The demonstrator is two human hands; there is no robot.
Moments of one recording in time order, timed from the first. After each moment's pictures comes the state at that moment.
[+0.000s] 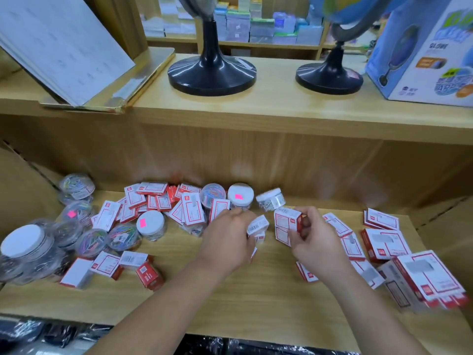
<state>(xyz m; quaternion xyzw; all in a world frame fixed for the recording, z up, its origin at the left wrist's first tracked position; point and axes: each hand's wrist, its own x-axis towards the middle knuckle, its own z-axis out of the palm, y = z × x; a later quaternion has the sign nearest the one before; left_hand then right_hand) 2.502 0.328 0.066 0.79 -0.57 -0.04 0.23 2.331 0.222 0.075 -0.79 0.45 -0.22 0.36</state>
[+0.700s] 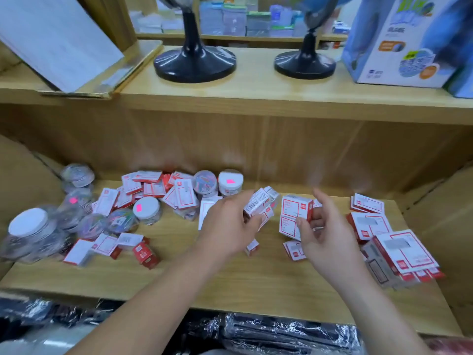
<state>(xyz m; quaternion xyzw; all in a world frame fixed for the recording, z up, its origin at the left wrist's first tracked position) 2.460 0.334 0.099 0.77 -0.53 -0.09 0.35 2.274 0.250 0.107 -0.77 0.43 -0.31 0.36</state>
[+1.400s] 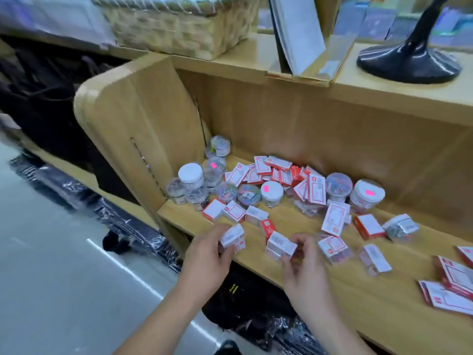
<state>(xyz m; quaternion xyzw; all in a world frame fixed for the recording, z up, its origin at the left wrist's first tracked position) 2.550 0.592 0.048 0.89 -0.26 -0.02 0.38 2.424 0.420 0.024 -0.82 0.26 -0.20 0.47</state>
